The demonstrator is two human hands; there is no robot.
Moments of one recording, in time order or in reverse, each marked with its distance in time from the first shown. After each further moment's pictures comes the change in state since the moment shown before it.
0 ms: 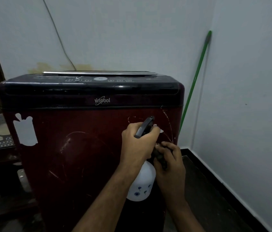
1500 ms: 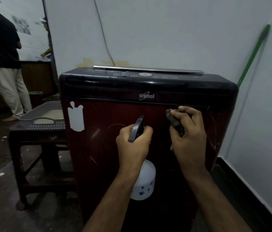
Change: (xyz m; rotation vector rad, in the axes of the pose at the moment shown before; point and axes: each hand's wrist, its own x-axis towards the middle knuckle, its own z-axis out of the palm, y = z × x) left_hand -0.009 -0.024 -0.090 -0.015 0.383 -0.004; right_hand 0.068 -0.087 0.032 0.101 -0.006 -0.262
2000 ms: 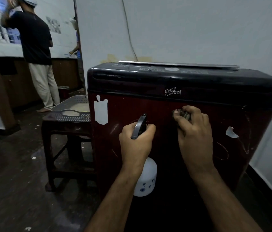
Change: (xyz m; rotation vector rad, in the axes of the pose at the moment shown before) left_hand 0.012 -0.011 -0.043 0.088 0.127 -0.005; right_hand -0.006 -0.005 0.046 -0.327 -0.107 -0.192
